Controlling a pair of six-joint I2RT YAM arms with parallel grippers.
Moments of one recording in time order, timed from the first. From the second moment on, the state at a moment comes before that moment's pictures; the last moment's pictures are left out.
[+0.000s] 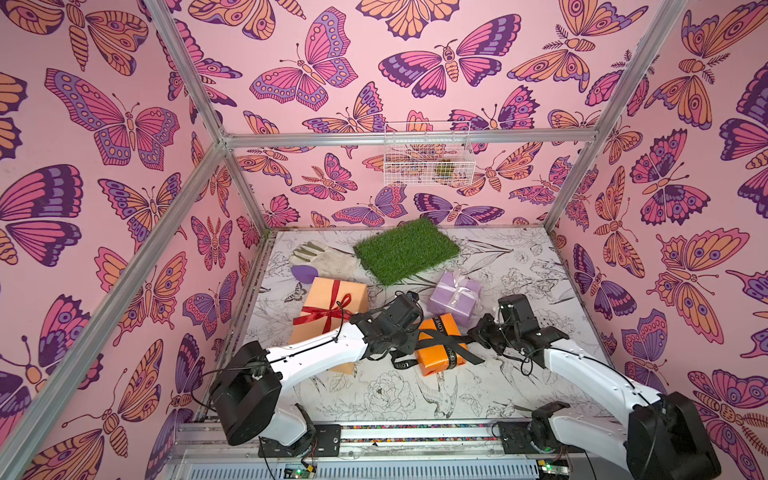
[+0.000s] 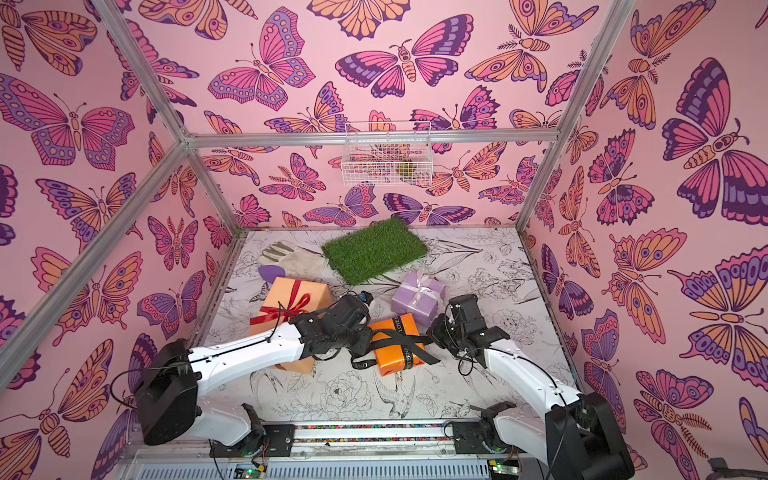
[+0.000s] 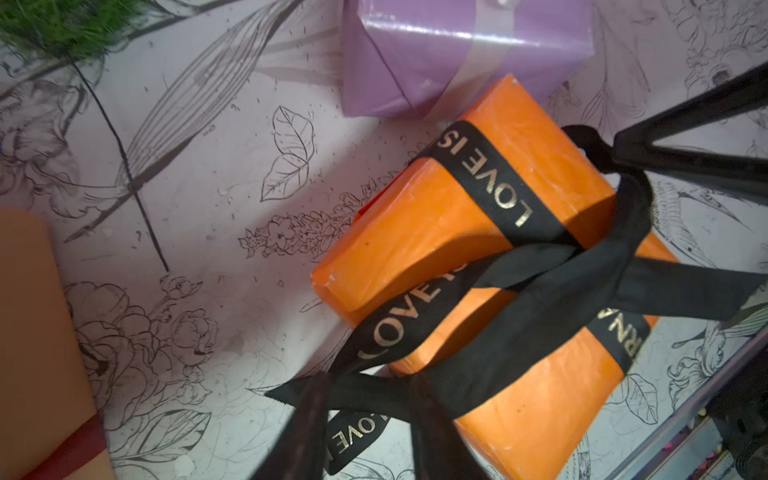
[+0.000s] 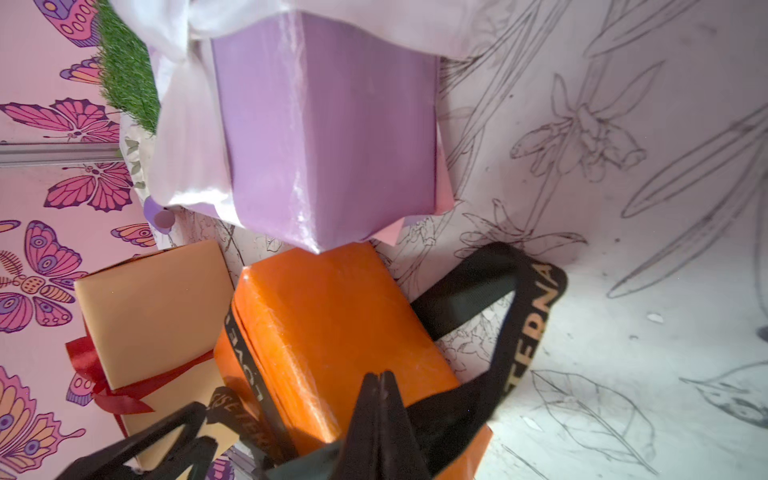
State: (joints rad) left arm -0.90 1.45 0.97 -0.47 -0.08 -0.40; right arm 0.35 1.11 0.55 -0.34 -0.29 1.03
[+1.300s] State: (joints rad) left arm -0.79 1.32 0.83 -0.41 -0.04 -0.48; right arm 0.28 1.09 0.51 -0.31 -0.27 1.06
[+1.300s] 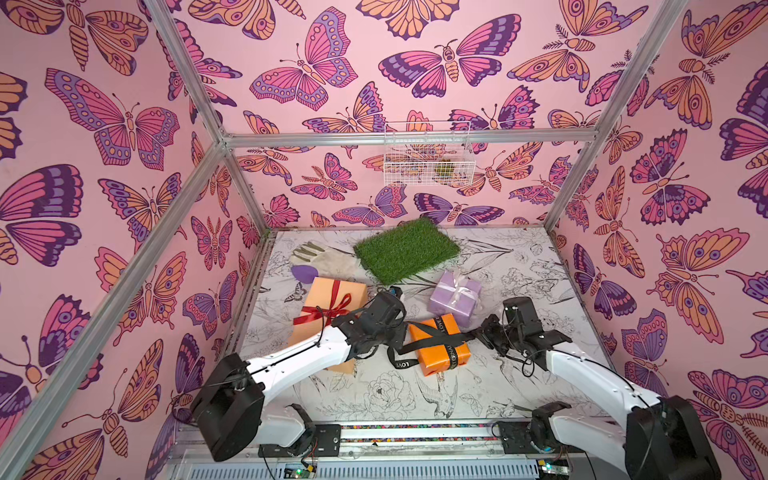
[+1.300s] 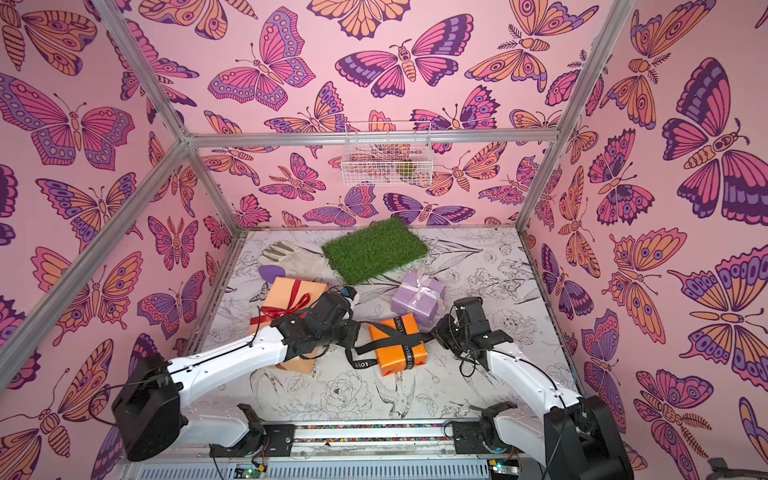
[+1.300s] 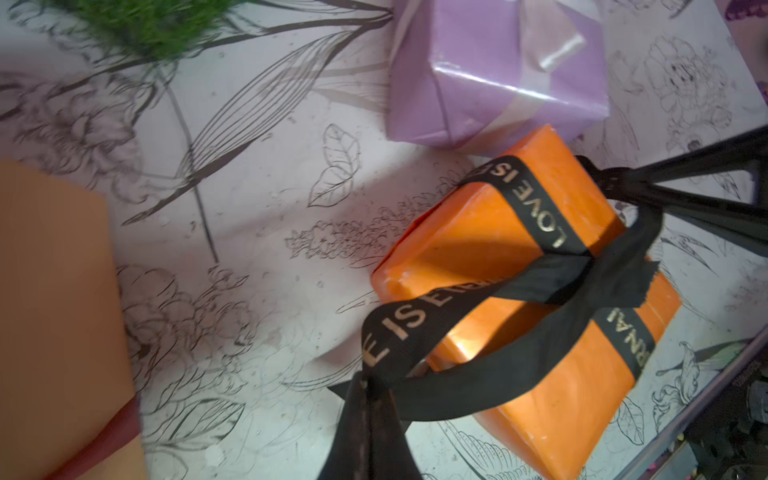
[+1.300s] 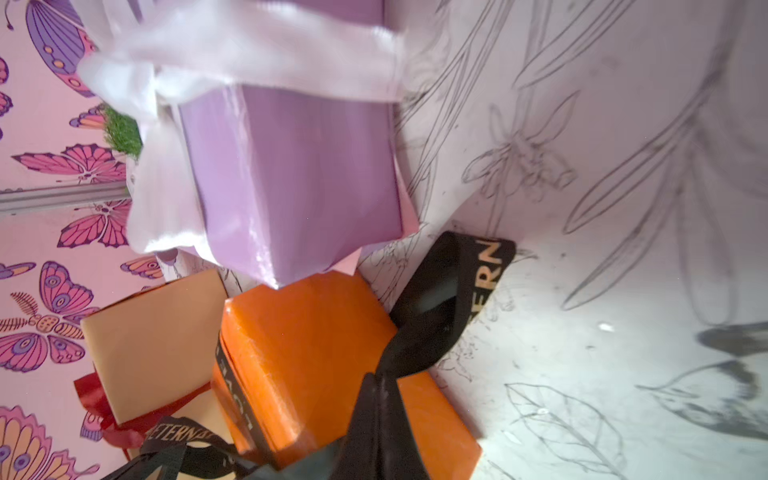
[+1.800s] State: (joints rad) left arm -0.70 1.25 0.70 -0.49 -0.07 -0.70; right arm -0.02 0.99 0.50 -0.56 -0.19 0.81
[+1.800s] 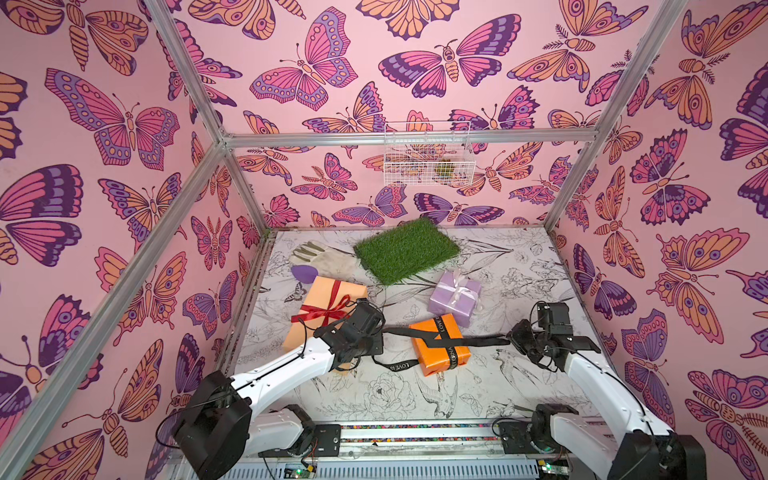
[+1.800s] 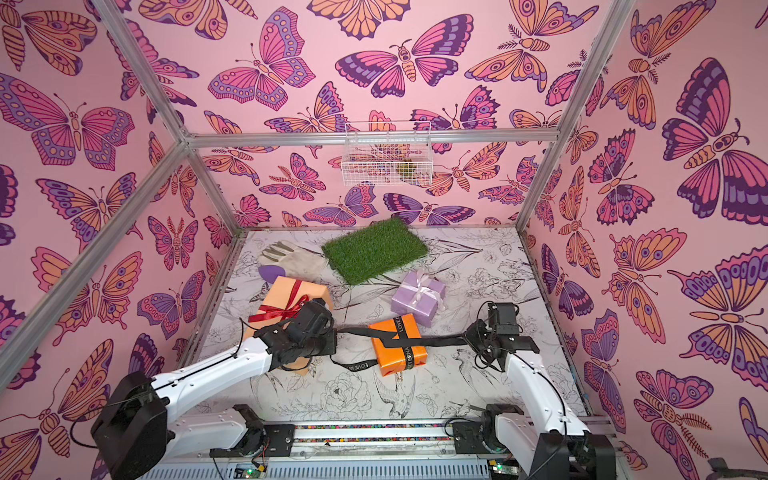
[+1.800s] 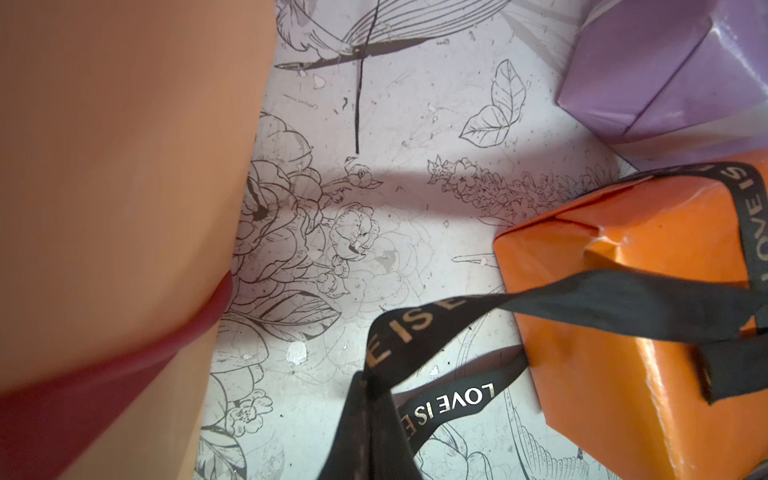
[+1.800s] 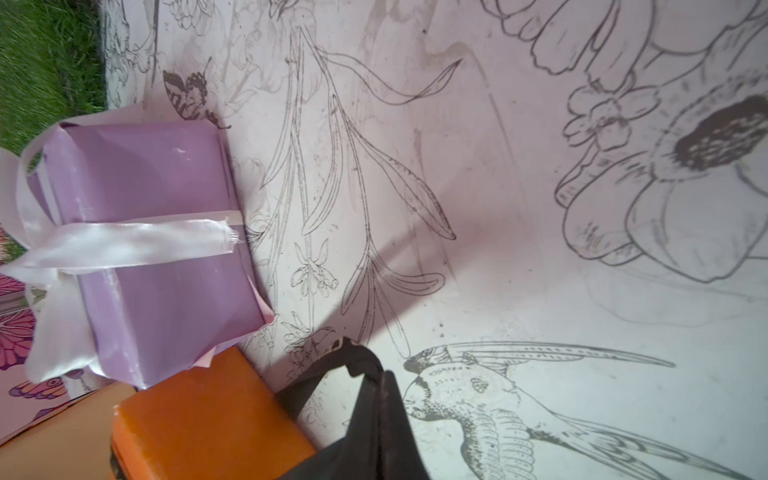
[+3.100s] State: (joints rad) left arm -0.82 1.41 0.89 -0.42 0.11 -0.72; right arm 0.20 0.89 0.50 -0.54 -0.44 0.92
